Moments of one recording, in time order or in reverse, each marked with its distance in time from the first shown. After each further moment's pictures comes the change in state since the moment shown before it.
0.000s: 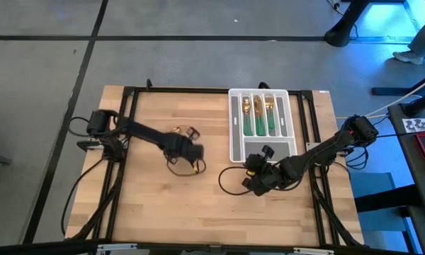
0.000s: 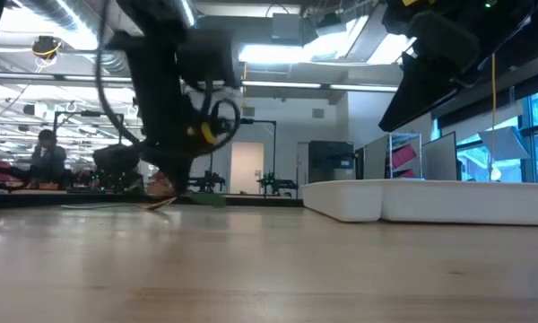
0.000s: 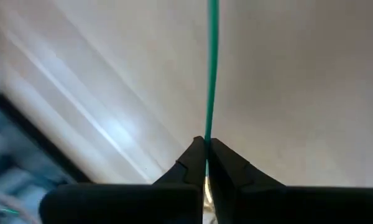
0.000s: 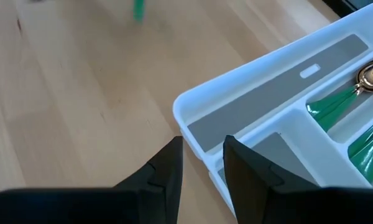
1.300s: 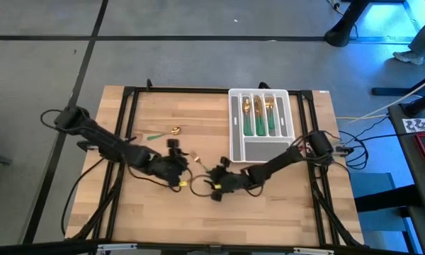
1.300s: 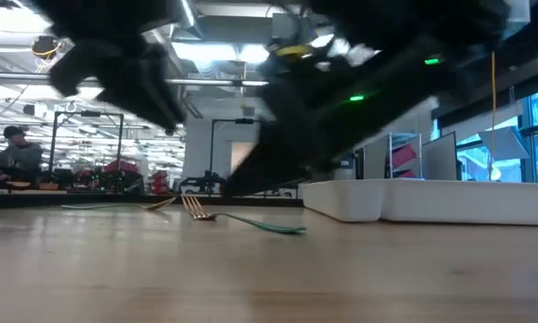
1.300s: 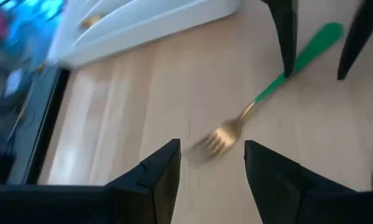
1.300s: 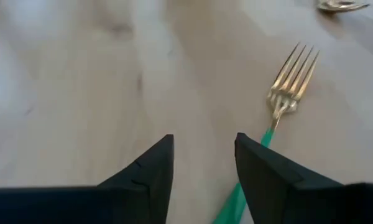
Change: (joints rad) left arm -0.356 -0.377 -0.223 0.312 -0.106 -0.790; right arm -0.132 0.518 0.098 0.965 -0.236 -0.500
